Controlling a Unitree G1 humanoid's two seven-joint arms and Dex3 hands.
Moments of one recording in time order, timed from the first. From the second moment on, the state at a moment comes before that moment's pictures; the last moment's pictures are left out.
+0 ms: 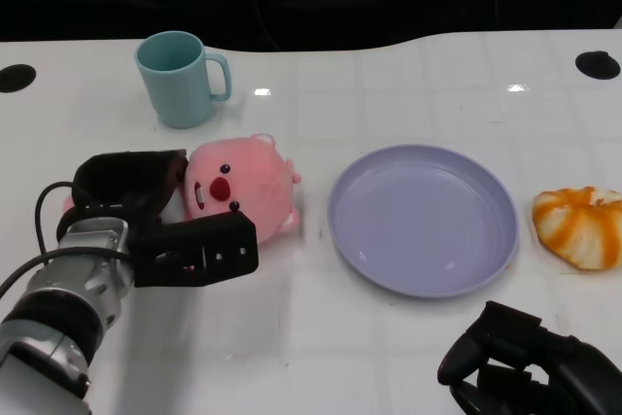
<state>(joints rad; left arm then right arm) -0.78 0.22 -0.53 1.21 0.72 -0.07 0.33 0.47 -0.20 0.12 -0.68 0.10 0.31 0.28</state>
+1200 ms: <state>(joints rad) -0.62 0.26 -0.35 0.75 0.56 -0.19 0.29 0.46 -0.20 0.13 -0.67 0.10 0.30 0.27</state>
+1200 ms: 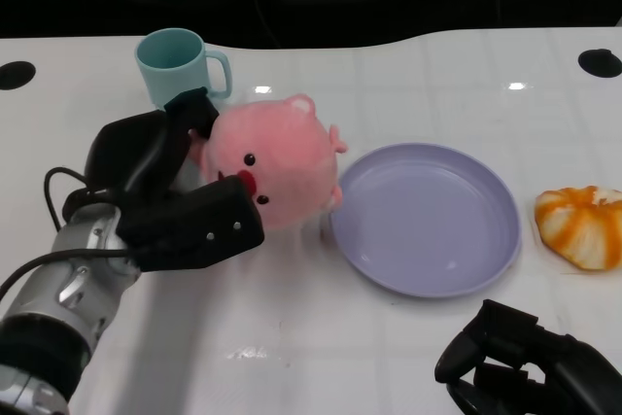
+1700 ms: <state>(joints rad) -0.72 0.09 -0.41 0.69 0.60 -0.12 0.20 0.47 -0.20 0.16 -0.67 0.10 0.30 0.27</state>
